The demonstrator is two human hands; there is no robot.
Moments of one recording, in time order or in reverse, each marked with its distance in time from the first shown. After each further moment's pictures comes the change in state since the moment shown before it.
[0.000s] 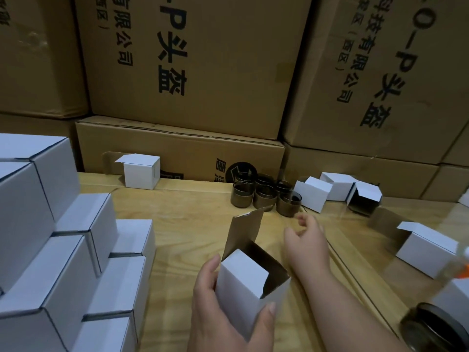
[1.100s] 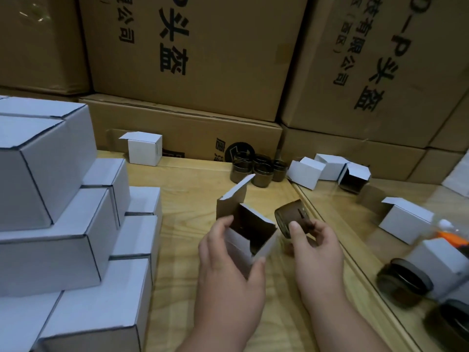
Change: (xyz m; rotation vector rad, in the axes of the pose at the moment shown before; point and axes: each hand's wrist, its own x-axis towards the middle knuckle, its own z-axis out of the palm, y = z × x) left_hand -0.002 -0.001 -0.015 0.181 -0.160 0.062; right_hand -0.114 -0.014 -0.046 0.540 0.098 0.041
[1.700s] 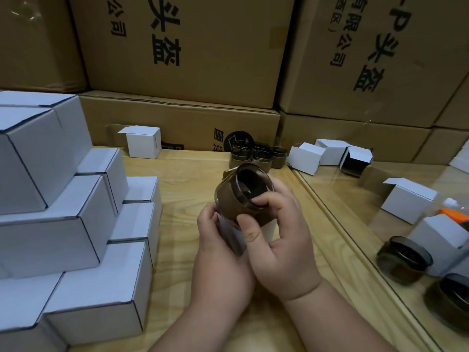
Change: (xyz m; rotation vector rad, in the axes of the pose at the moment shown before) left_hand 0.004 -0.002 -0.004 -0.105 -0.028 -0.011; right_hand -0.041 -0.039 0.018 -0.010 -0.387 -0.820
